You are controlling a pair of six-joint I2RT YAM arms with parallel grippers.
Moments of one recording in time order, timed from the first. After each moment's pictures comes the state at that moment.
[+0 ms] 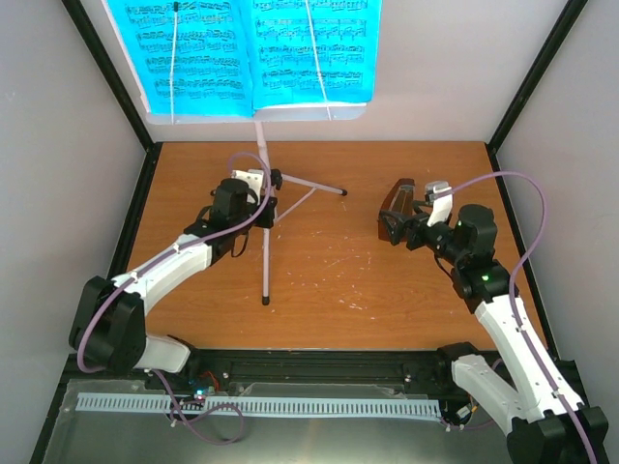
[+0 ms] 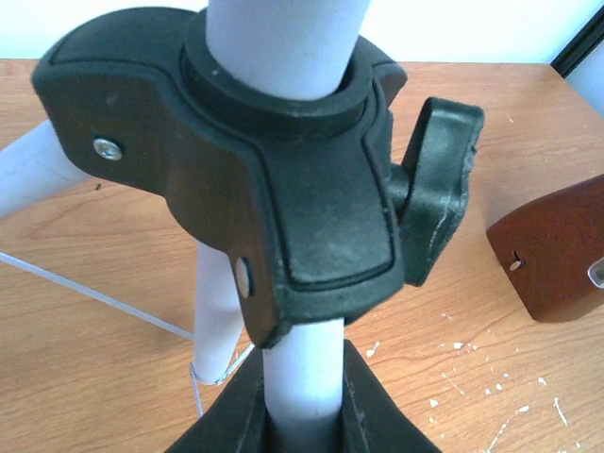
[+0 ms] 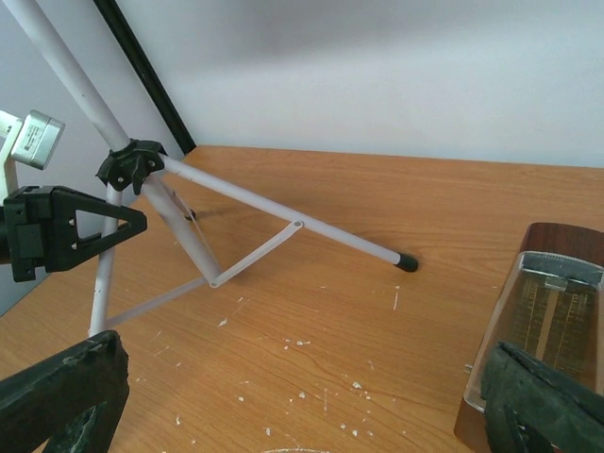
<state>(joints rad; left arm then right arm) -0.44 1.39 0.90 -0.02 0.04 -0.27 0.20 0.83 0.74 -0.18 -0.42 0.19</state>
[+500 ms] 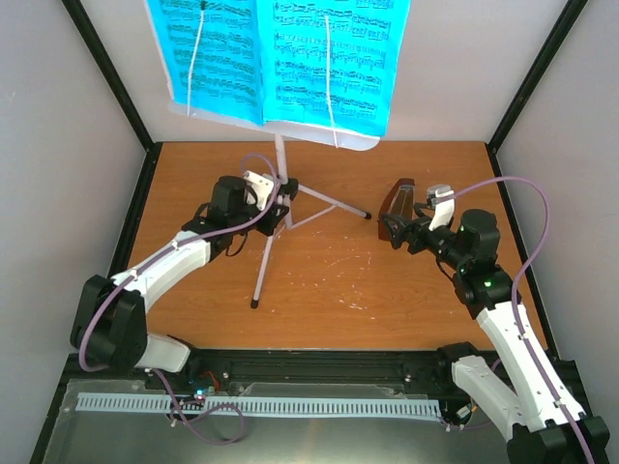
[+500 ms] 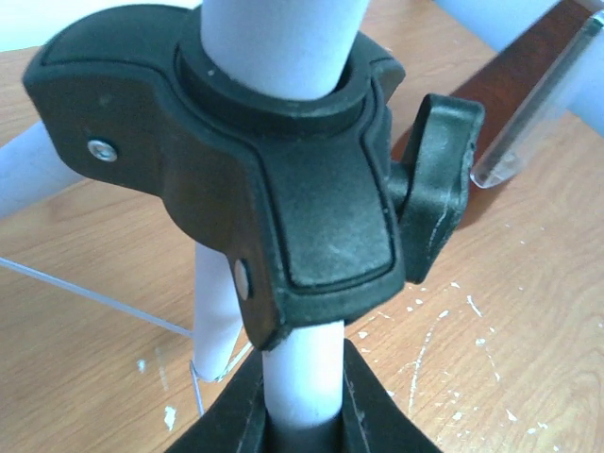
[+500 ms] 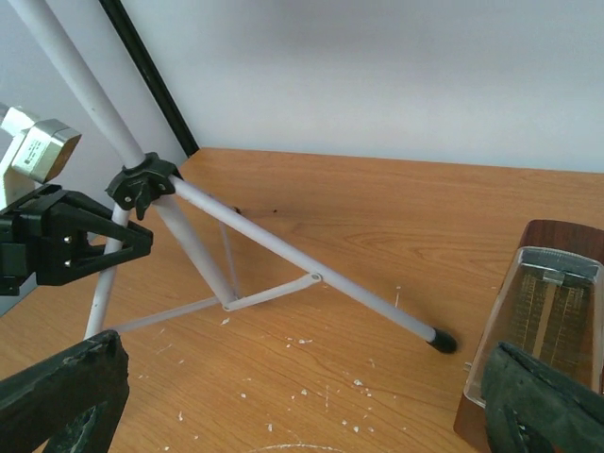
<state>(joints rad) -0.42 1.37 0.91 -0.08 0.31 -0.10 0.20 0.78 0.72 -0.19 -0.42 0.18</state>
